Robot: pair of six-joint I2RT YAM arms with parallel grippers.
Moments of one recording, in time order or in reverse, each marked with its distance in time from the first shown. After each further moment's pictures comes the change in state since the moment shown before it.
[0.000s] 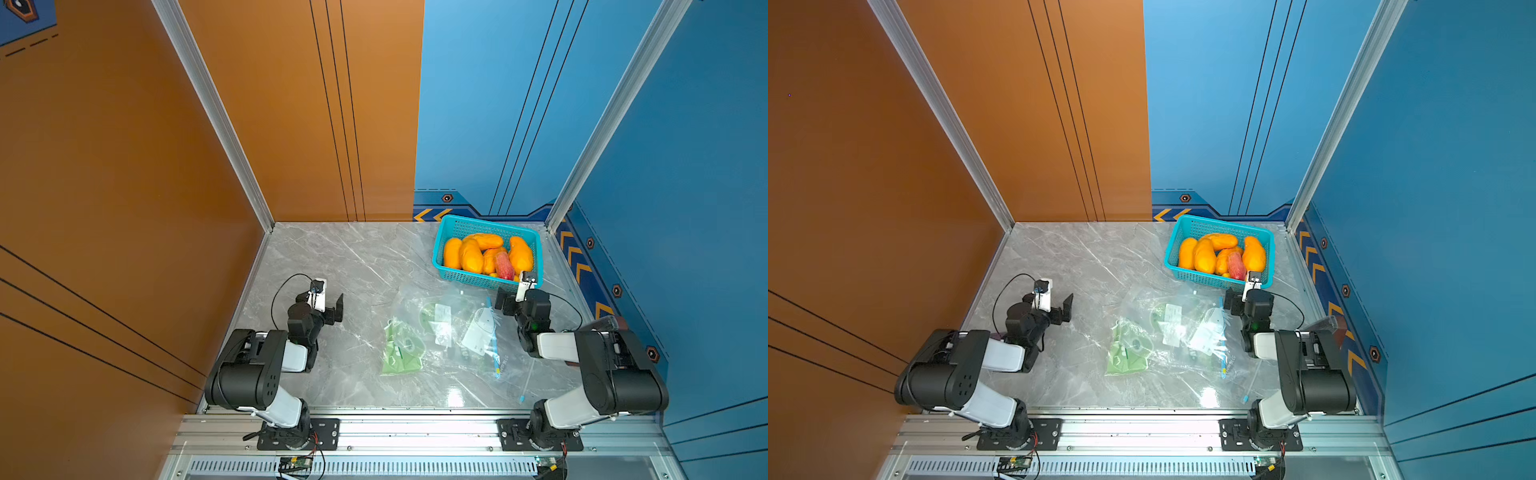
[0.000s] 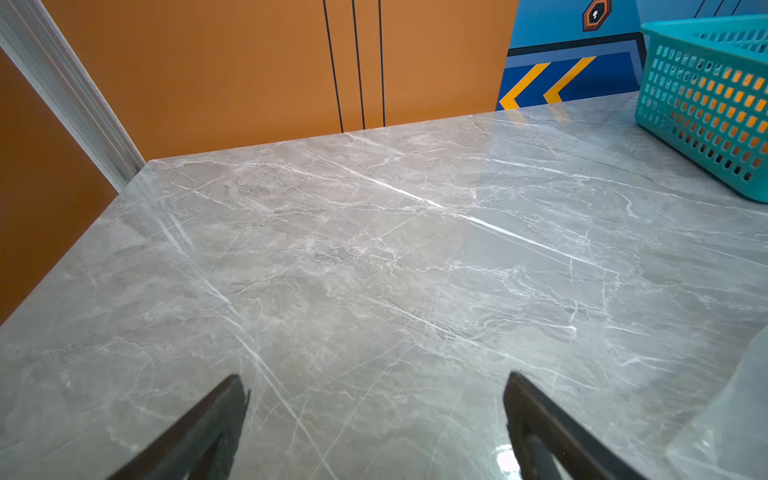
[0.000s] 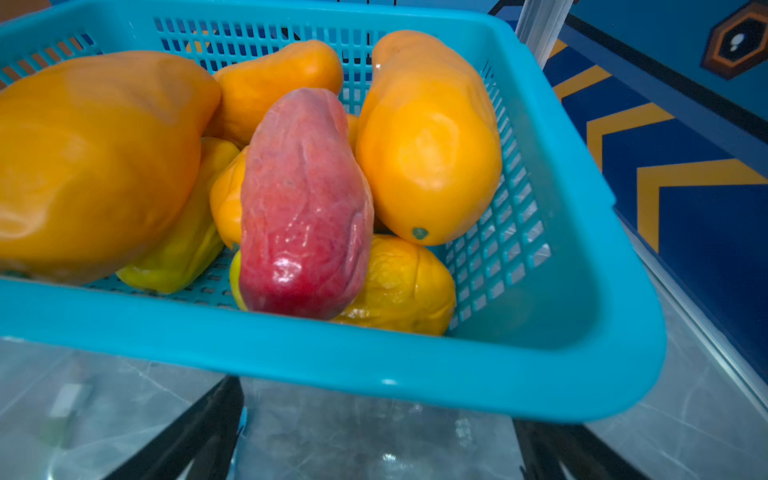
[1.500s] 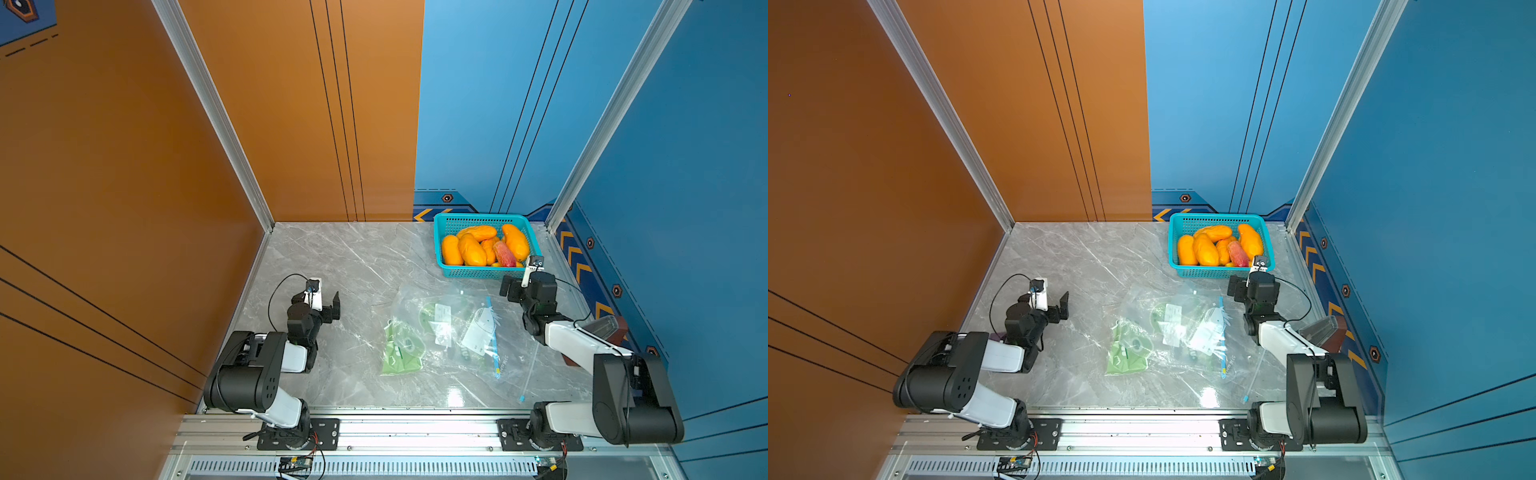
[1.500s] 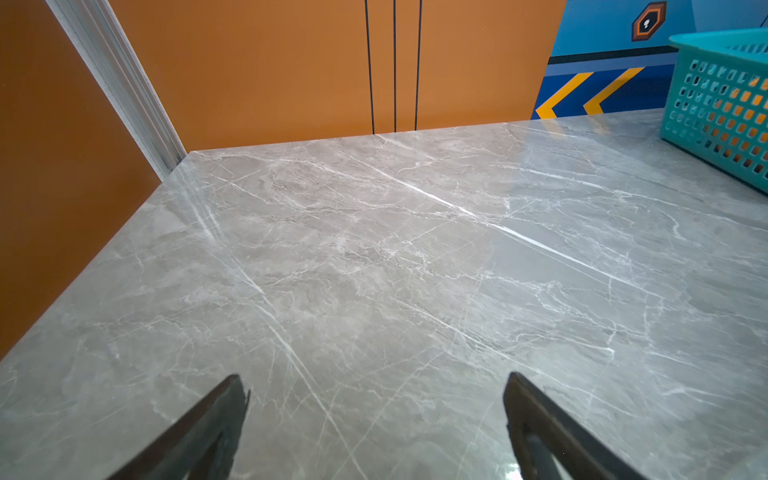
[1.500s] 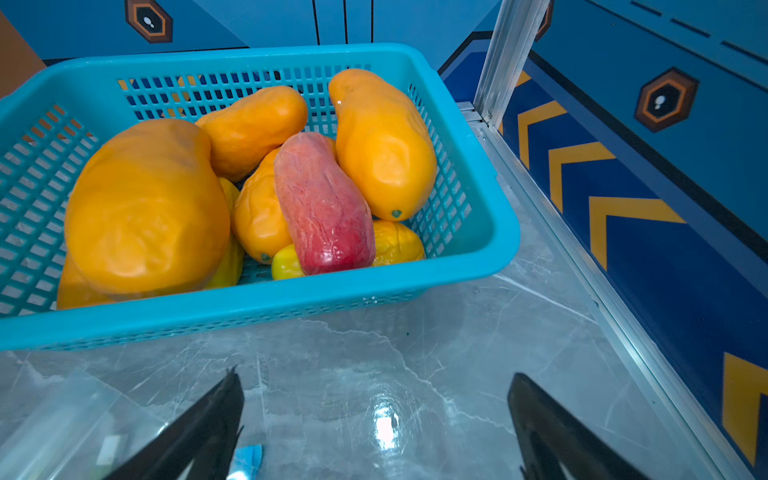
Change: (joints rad) left arm 0.001 -0.040 -0.011 -0.002 -0.097 -0.040; right arm 0.006 -0.196 0.187 -0.431 0.071 0.055
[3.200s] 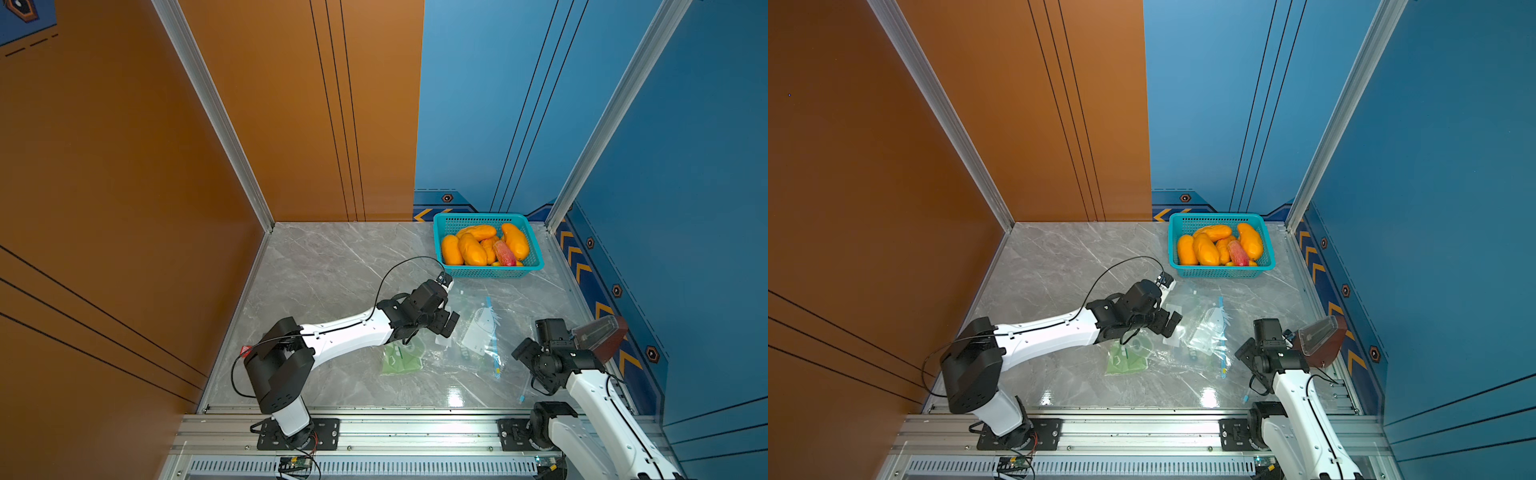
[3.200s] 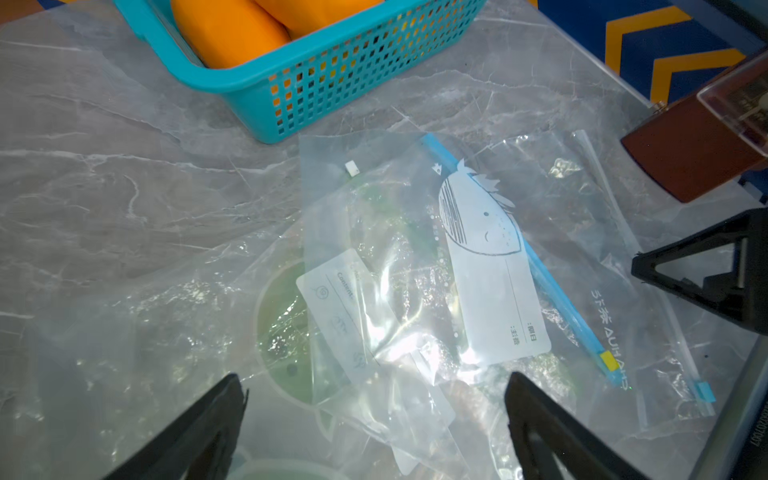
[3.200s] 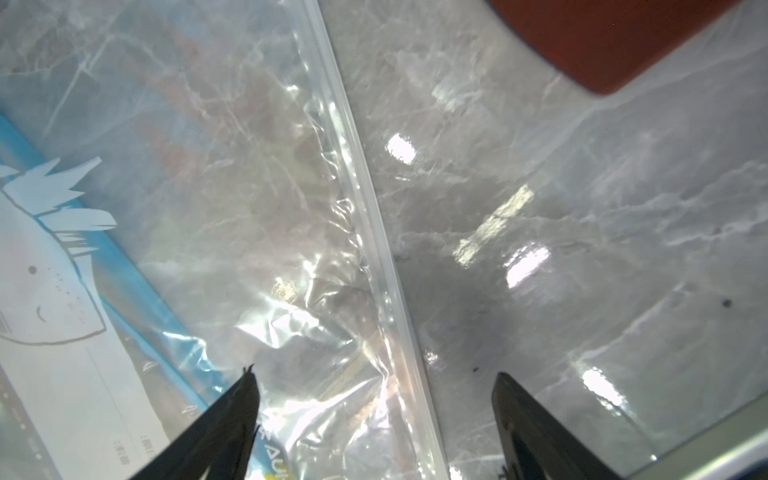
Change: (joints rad) left arm -0.939 0.205 0.966 -1.285 -0.134 -0.330; right arm -0.017 -0.533 -0.141 -1.136 -0.136 0.733
